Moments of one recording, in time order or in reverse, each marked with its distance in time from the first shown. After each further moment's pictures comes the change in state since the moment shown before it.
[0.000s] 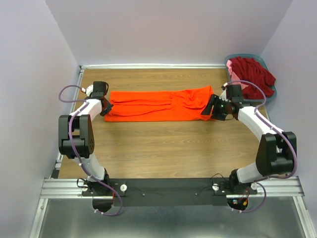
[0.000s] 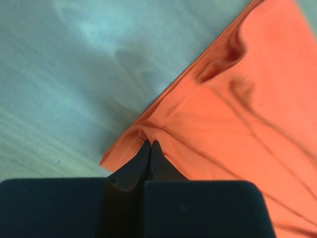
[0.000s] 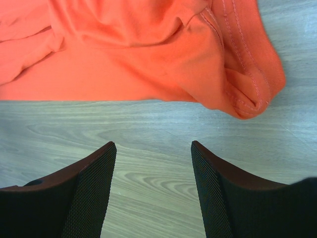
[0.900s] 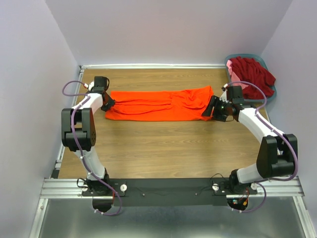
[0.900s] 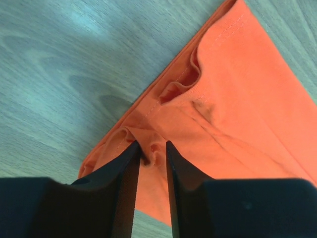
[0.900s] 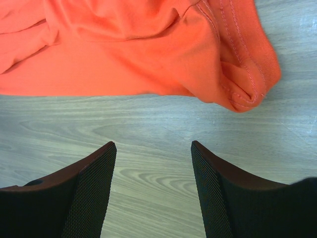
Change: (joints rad) left arm 0.003 0.134 0.169 -0.035 0.078 0.007; right arm 0.000 -0.031 -0.028 -0.005 0.009 -0.020
